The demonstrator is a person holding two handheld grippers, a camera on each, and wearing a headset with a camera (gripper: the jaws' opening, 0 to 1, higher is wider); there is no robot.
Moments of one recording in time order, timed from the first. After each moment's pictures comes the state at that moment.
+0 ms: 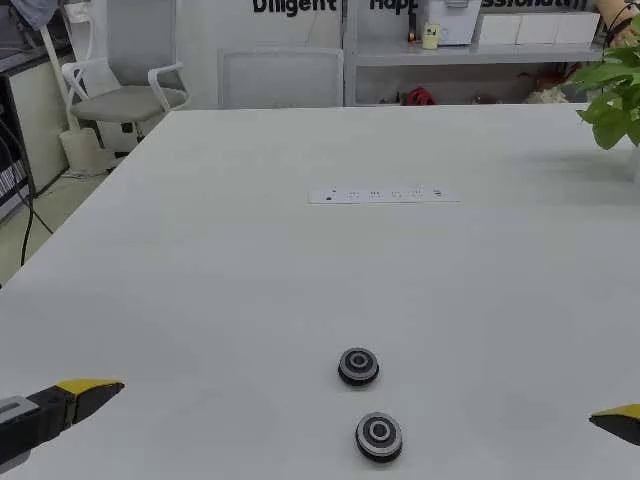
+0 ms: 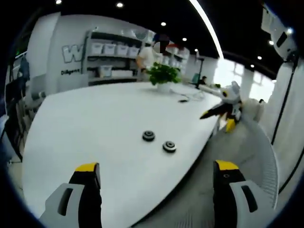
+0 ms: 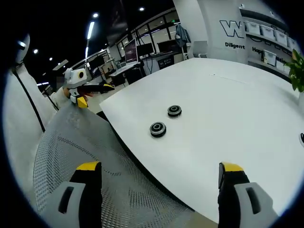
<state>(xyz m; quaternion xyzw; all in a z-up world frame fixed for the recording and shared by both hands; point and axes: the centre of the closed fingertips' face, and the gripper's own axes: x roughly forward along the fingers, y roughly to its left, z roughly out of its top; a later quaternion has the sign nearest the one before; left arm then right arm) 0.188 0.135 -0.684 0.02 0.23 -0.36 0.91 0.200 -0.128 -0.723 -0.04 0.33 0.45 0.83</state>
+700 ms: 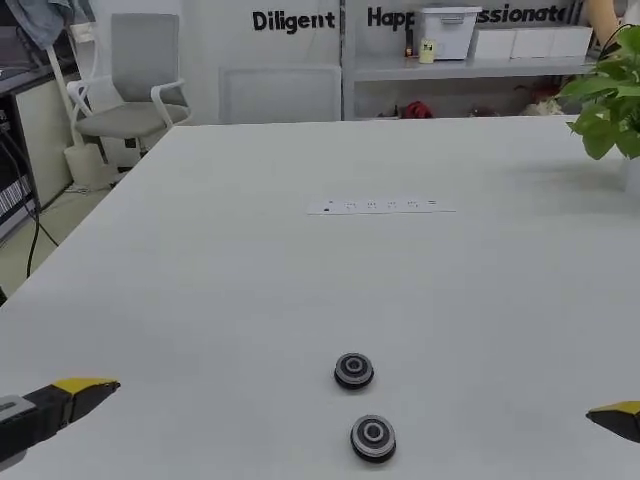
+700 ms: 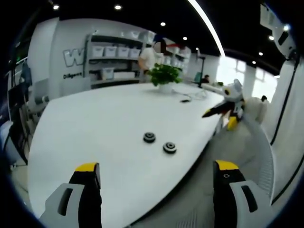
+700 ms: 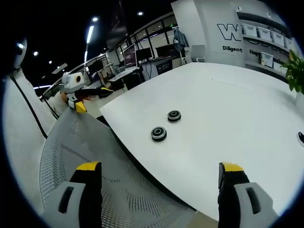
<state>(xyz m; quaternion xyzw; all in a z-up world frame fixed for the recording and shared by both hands) 0.185 0.132 -0.685 0.02 0.23 -0.35 0.91 0.198 -0.128 -0.724 -0.03 0.33 0.45 0.83</state>
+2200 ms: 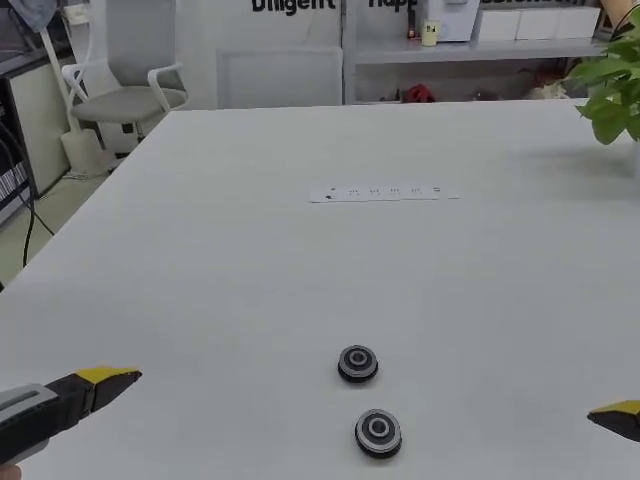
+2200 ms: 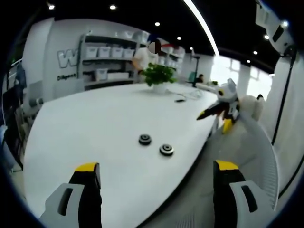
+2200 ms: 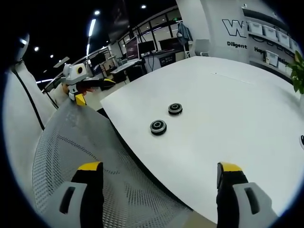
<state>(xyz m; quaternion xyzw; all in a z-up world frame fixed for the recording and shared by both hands) 0.194 0.117 -0.686 0.02 0.23 -0.38 0.90 0.201 -0.126 -0.738 -0.06 0.35 0.46 0.81</state>
